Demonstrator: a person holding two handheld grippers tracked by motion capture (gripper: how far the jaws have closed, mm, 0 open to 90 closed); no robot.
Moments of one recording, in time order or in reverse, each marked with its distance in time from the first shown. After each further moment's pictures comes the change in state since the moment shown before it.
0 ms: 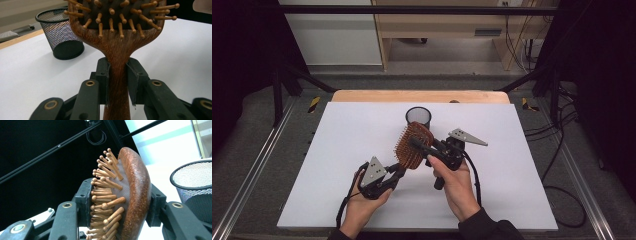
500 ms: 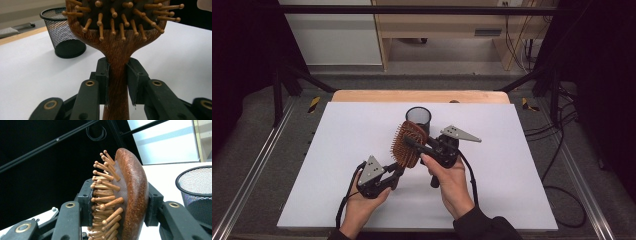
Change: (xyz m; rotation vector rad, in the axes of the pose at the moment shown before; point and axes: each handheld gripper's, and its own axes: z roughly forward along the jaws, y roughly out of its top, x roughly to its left) left arm 0.003 -0.003 0.000 -0.017 -0.001 -0.056; right arm 0.014 0.006 0.010 0.038 -0.015 -0.059
